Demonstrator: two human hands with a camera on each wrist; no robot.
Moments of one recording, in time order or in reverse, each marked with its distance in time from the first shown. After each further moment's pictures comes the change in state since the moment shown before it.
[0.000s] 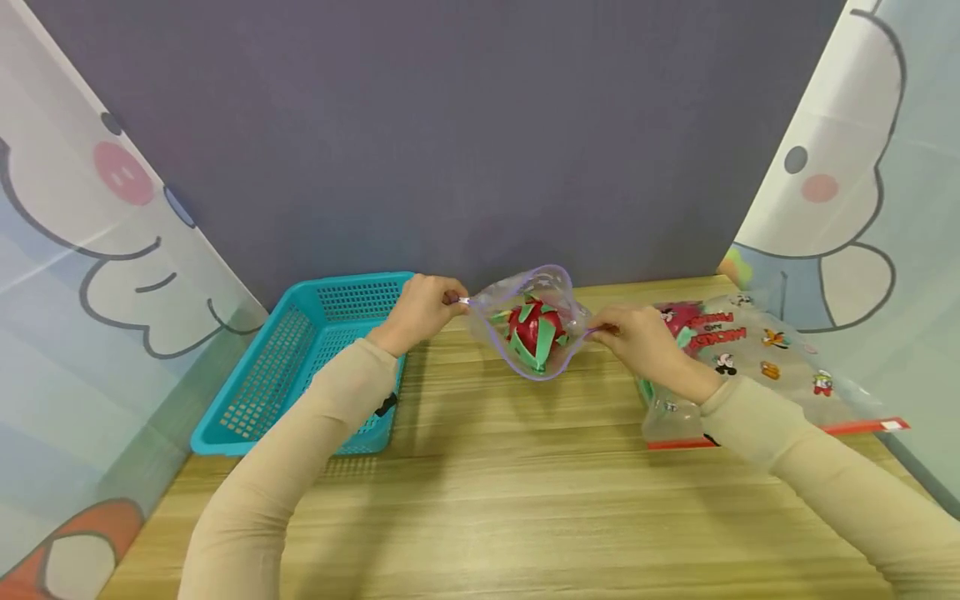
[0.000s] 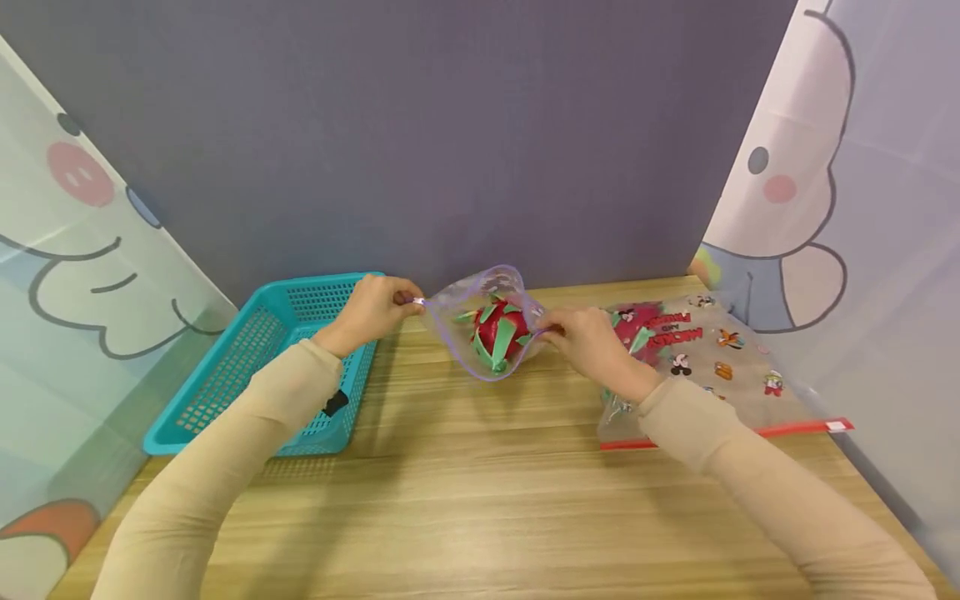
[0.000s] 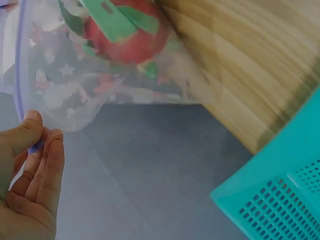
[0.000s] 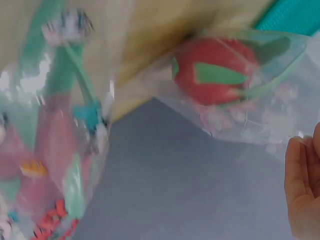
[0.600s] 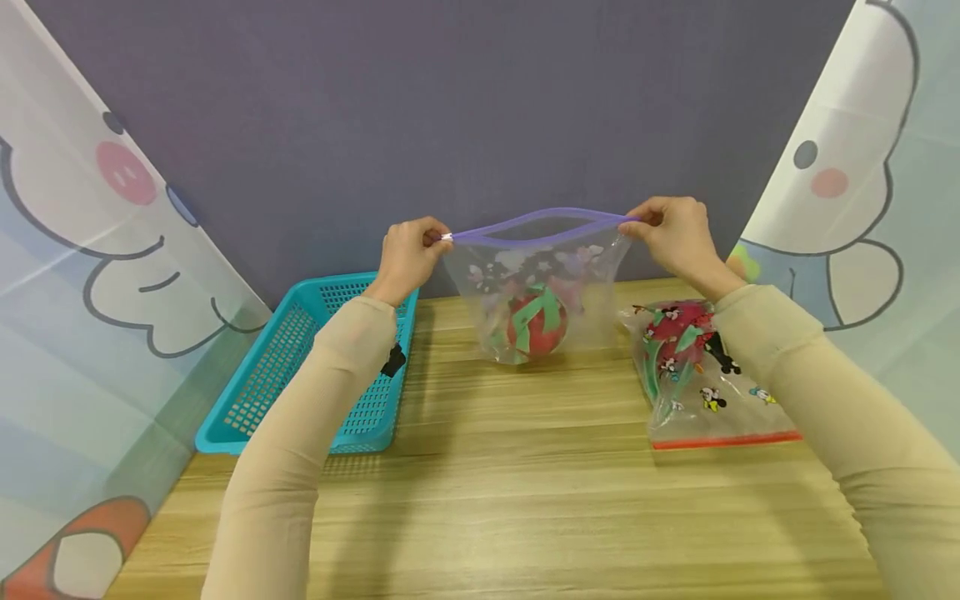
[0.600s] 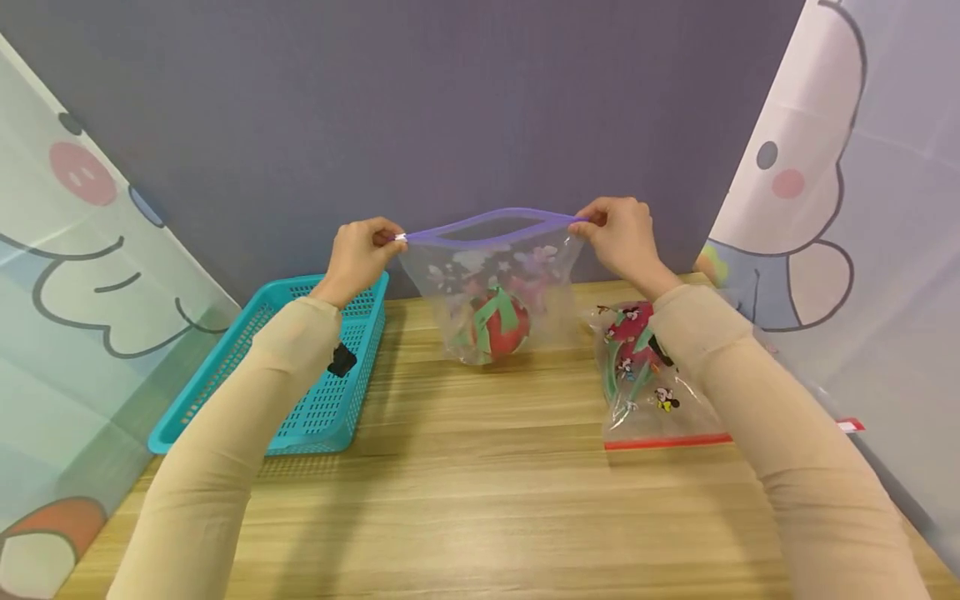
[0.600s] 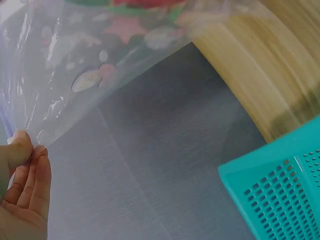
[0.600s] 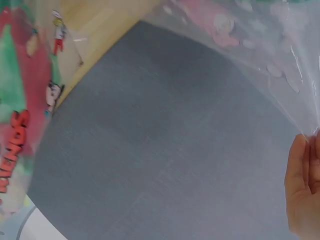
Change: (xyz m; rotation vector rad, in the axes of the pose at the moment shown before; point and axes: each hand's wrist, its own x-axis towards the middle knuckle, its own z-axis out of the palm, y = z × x) left_hand 0.036 -0.013 -0.036 -0.084 0.284 -0.131; right_hand 0.082 0.036 -0.059 0.041 0.059 0.483
